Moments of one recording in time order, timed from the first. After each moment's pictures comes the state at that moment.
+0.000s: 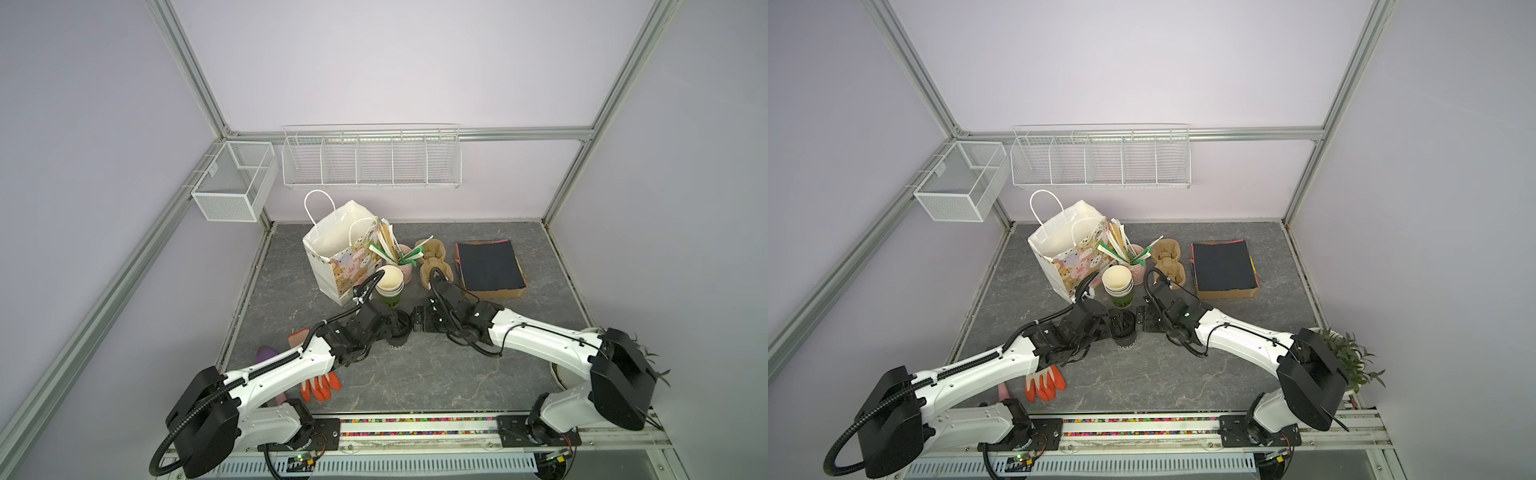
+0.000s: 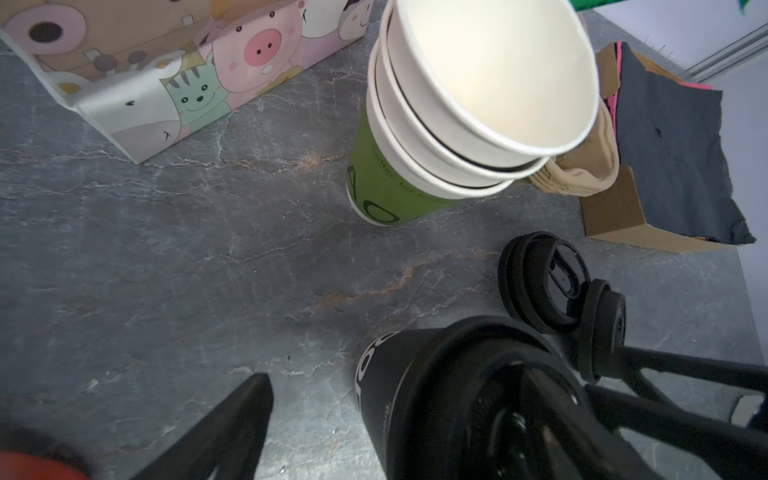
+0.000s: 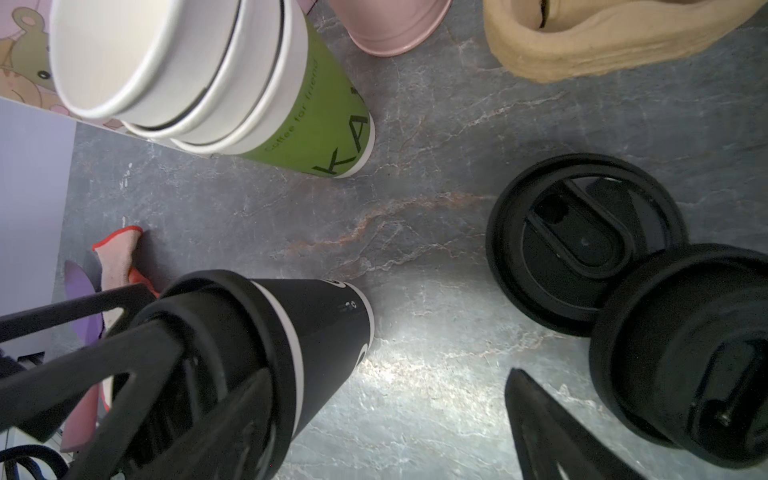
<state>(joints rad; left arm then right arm) -0.90 1.22 0.72 -0.37 -0.31 -0.91 0.87 1.48 0.99 -0.43 0.08 0.77</state>
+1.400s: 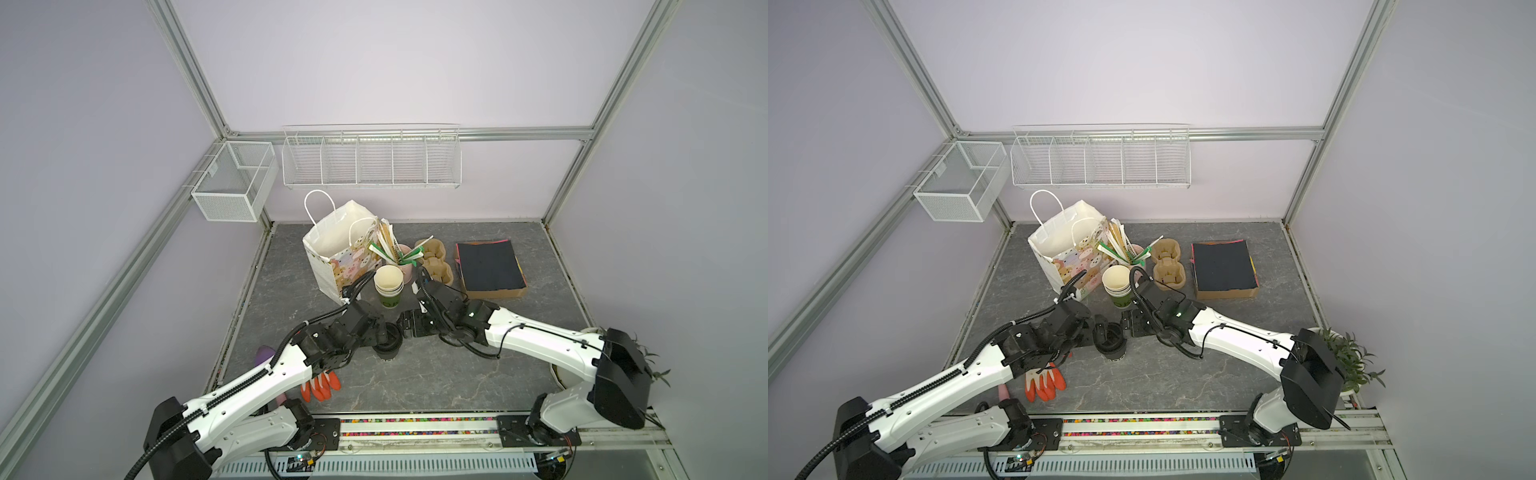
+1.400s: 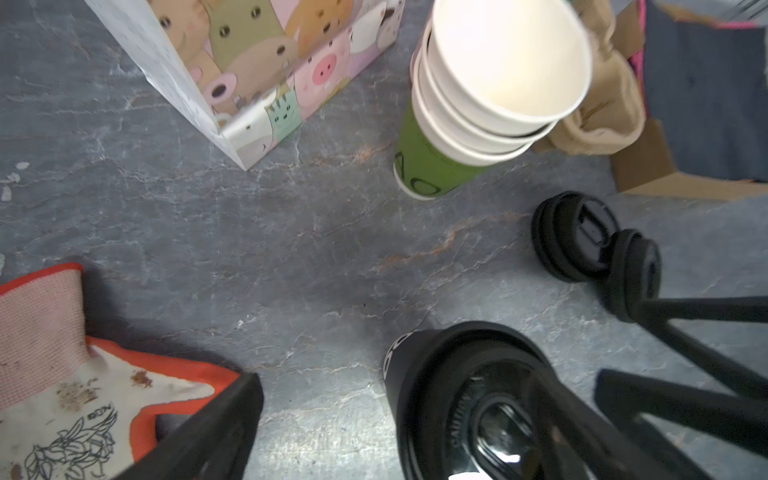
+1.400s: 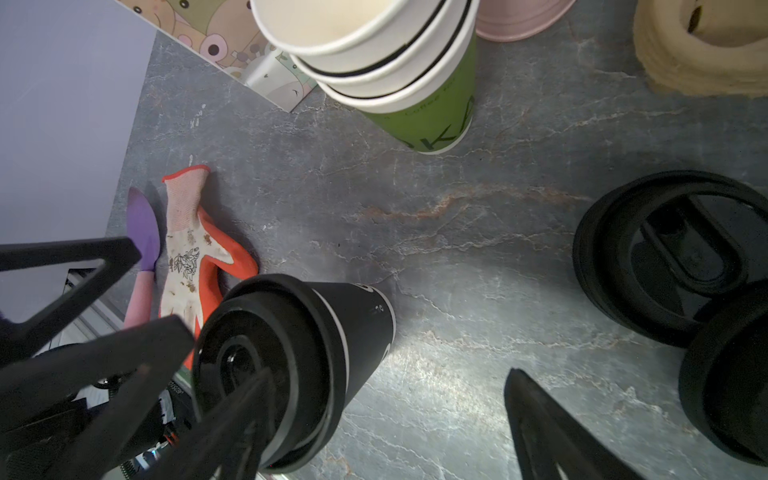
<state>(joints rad) -0.90 1.01 0.81 -0.67 -0.35 -0.80 0.96 1.49 1.08 -0.47 0.02 0.70</state>
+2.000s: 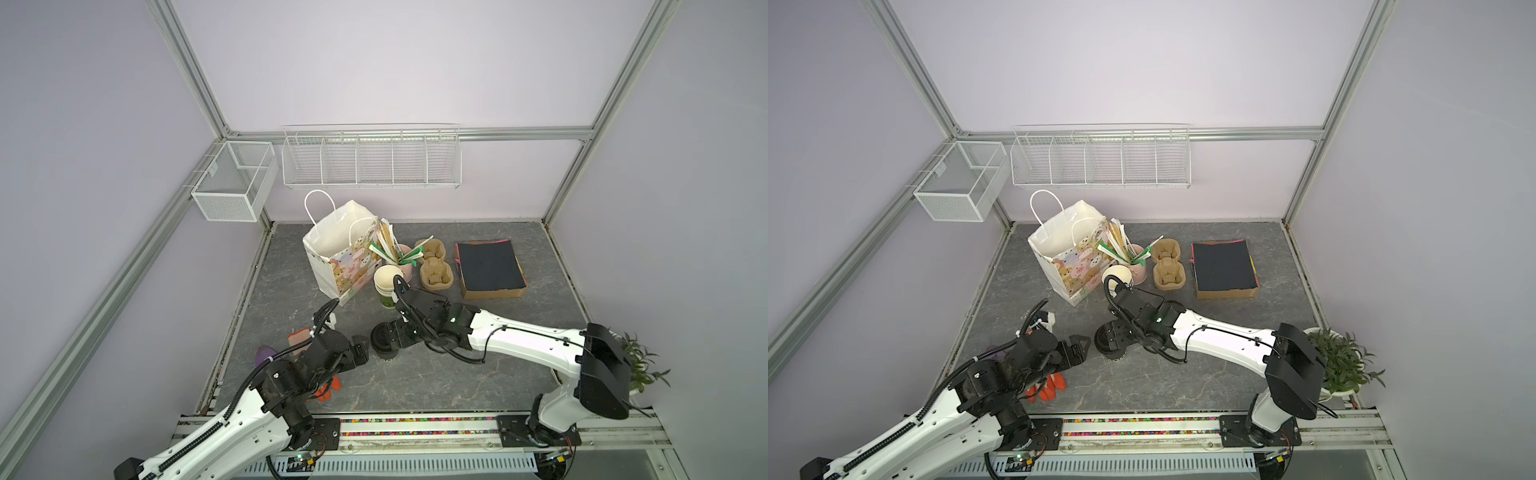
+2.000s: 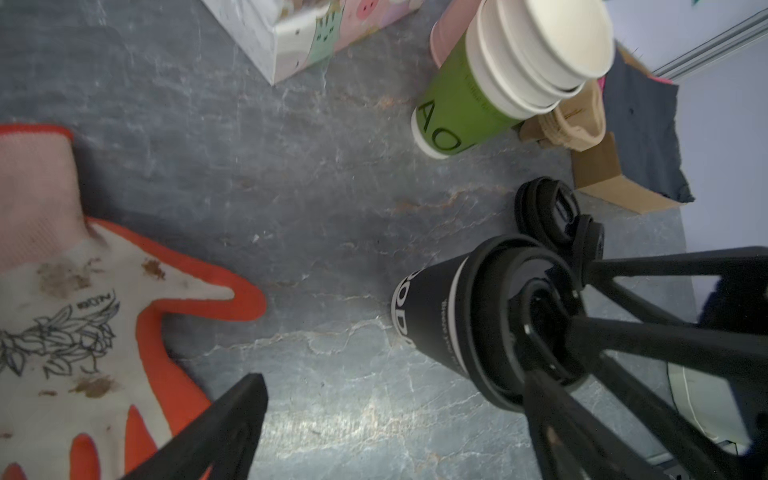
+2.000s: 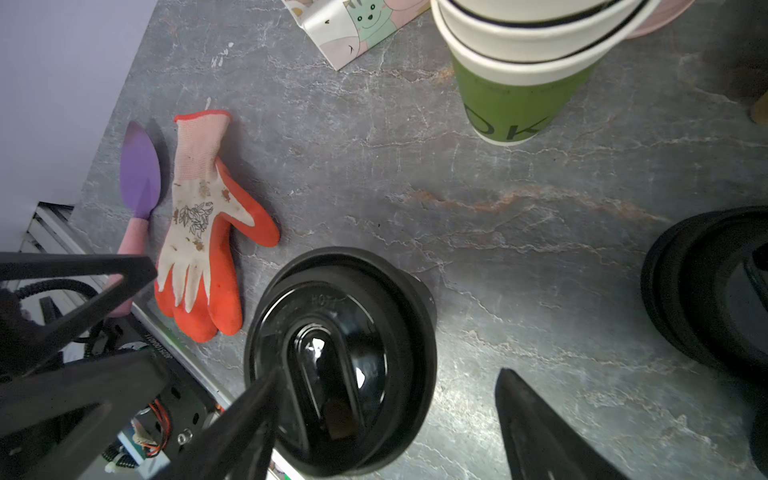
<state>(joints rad) -0.90 0.62 0.53 -0.74 -0.24 -0.99 1.08 1.60 1.19 -0.53 0.08 0.63</state>
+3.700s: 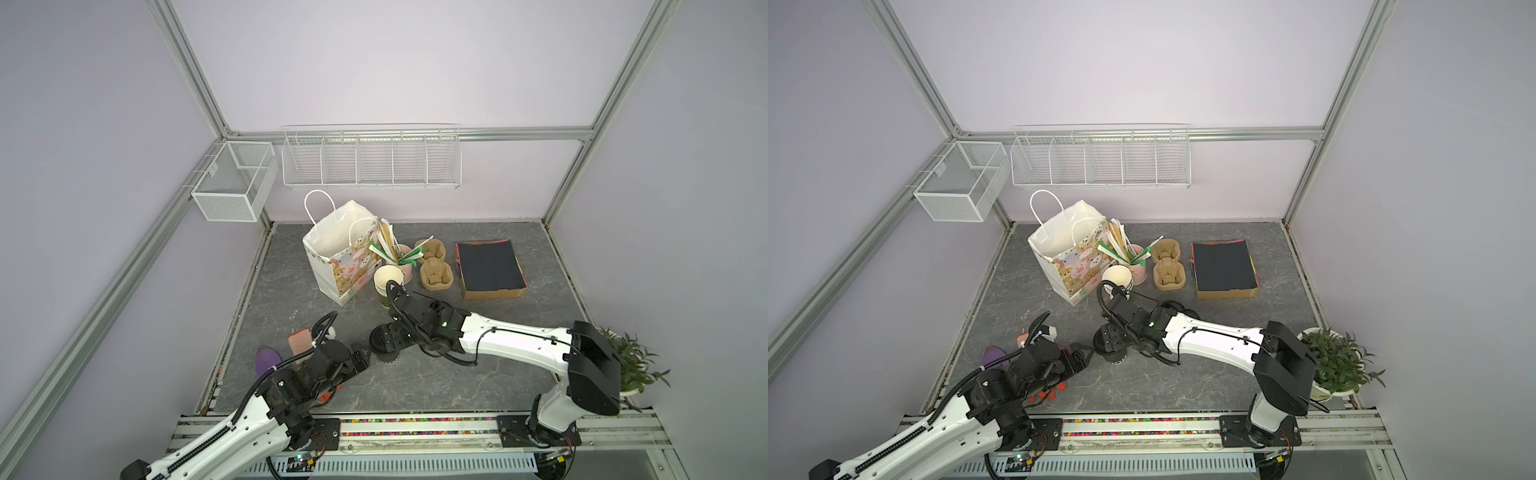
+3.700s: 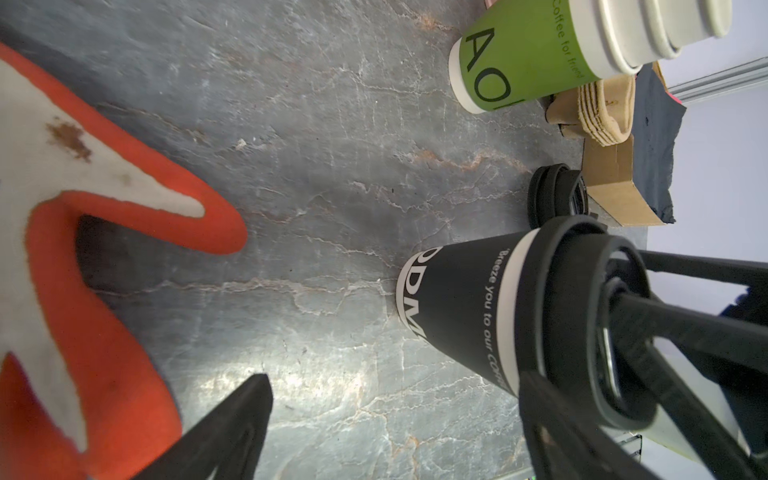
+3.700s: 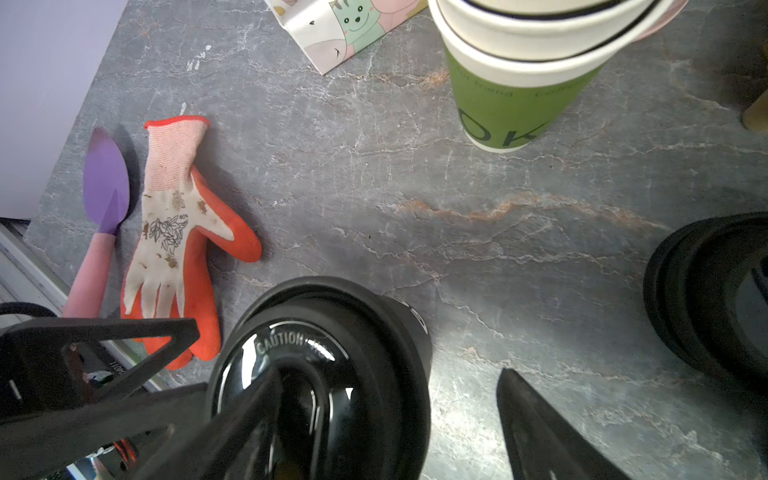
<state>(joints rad) -0.90 0.56 0.39 -0.65 -0.15 -1.20 1.11 1.64 1.19 -0.49 0.15 0.65</state>
